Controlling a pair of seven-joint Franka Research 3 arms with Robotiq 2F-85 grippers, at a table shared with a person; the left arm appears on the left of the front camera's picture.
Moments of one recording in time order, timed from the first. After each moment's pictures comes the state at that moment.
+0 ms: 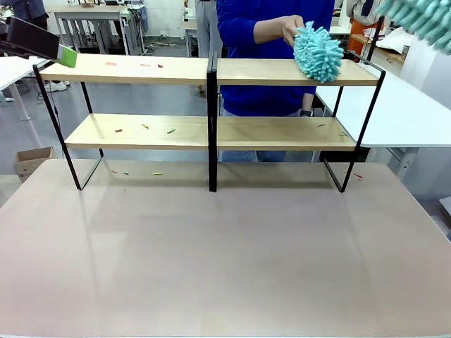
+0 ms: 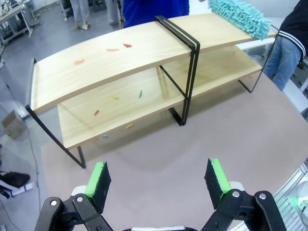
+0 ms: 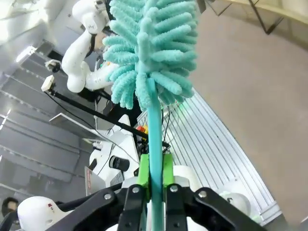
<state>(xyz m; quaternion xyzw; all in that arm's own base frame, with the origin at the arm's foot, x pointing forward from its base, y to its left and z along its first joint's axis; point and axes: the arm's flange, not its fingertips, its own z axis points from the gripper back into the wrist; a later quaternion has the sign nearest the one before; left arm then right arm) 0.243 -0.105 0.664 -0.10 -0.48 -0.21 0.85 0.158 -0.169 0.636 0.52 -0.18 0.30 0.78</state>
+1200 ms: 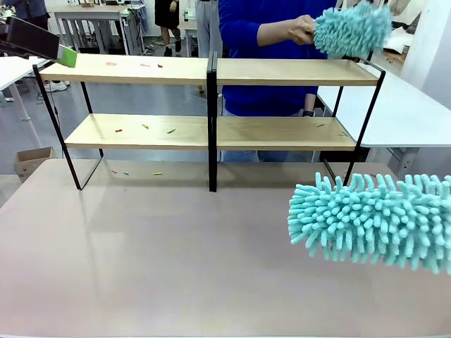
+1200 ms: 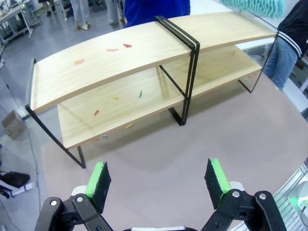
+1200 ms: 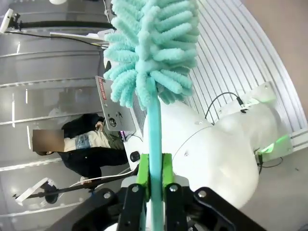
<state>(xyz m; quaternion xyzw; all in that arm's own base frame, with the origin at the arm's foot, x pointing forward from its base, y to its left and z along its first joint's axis) 0.243 -0.105 0.664 -0.10 -0.48 -0.21 0.85 0.189 -0.099 0.574 0.44 0.14 0.39 0.80</state>
